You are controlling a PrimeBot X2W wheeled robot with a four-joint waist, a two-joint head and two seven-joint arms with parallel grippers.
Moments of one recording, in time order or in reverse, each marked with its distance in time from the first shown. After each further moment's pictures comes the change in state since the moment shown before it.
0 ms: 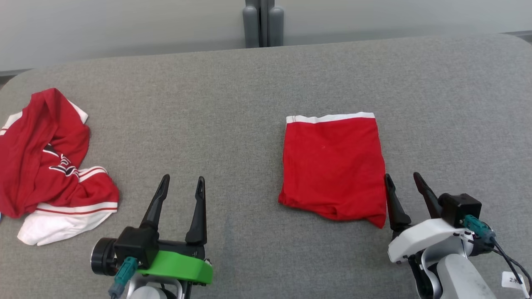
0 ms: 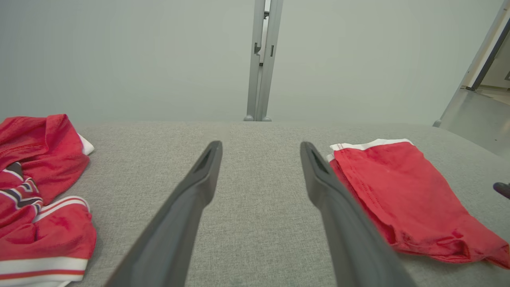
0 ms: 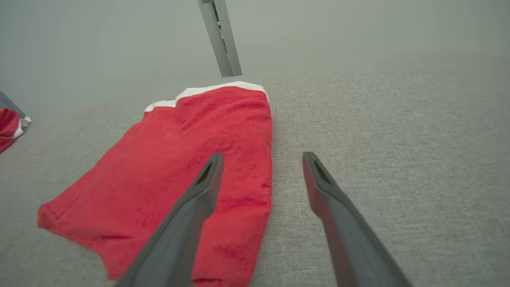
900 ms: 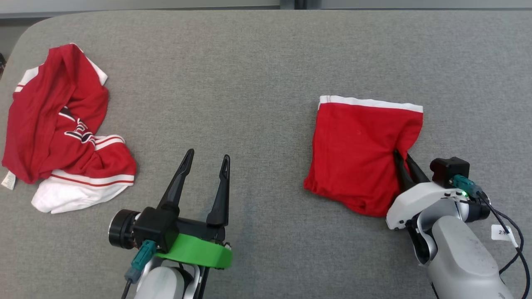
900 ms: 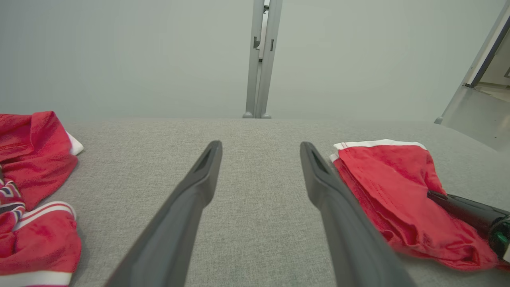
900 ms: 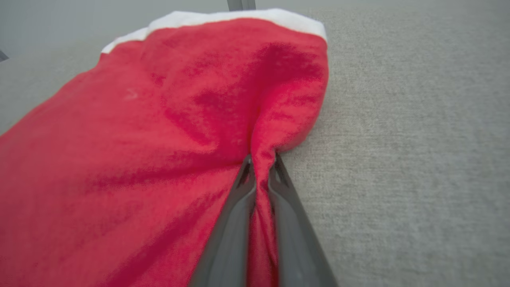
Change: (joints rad) left arm -0.089 0.000 -0.098 -0.033 -0.005 -0.001 0.000; right arm -0.261 -0.037 0.031 0.330 0.007 0.000 0.007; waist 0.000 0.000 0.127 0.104
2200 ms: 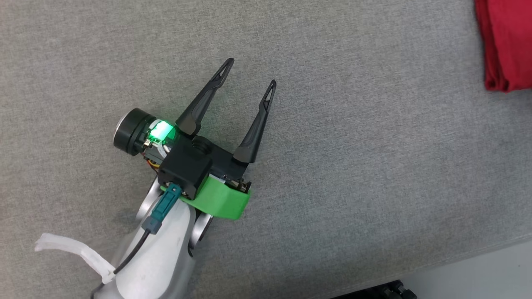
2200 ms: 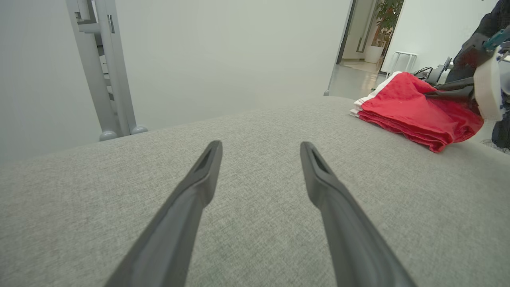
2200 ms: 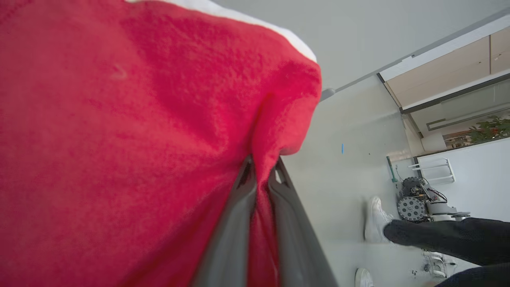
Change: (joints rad) left arm -0.325 0.023 -0.099 -0.038 0.162 -0.102 0.000; right arm -0.499 -0.607 0.146 0.206 -0.241 0.001 -0.025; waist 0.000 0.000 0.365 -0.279
